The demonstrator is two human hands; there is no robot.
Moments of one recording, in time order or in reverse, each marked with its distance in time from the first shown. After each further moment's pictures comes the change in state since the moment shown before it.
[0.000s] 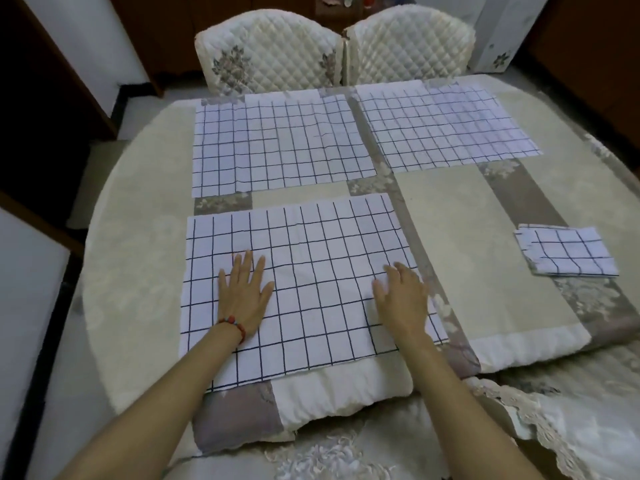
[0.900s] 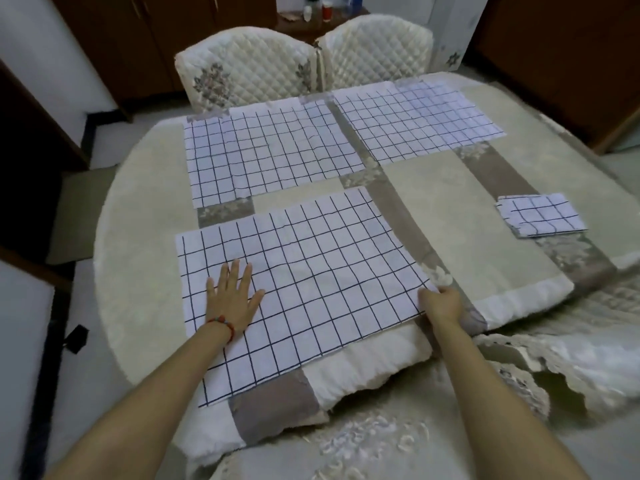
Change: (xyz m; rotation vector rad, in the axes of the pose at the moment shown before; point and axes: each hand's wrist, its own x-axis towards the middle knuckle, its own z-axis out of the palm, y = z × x) left_hand -0.002 -0.061 -0.014 0.098 -0.127 0.060; right_hand -0.045 0.021 -0.007 0.698 0.161 0.742
